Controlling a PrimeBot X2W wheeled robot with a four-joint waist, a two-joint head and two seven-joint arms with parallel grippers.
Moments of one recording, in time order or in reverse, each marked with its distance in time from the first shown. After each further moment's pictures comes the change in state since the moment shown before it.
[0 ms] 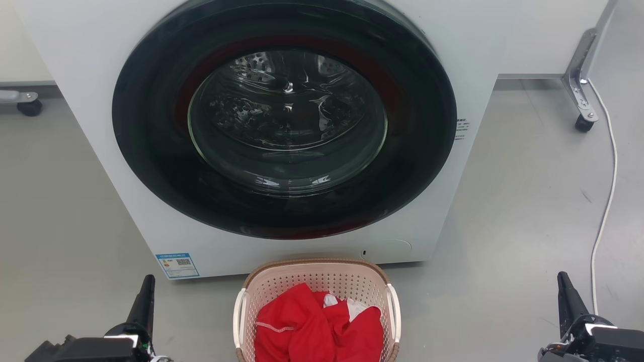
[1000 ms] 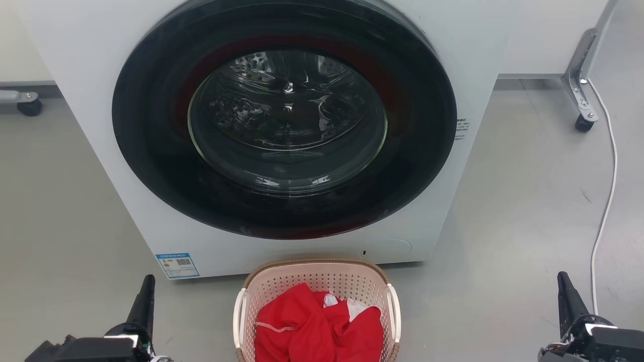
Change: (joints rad) left arm 0.000 0.000 0.000 0.000 0.000 0.000 0.000; right arm 0.000 0.000 0.000 0.000 0.000 0.001 0.000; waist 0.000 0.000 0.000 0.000
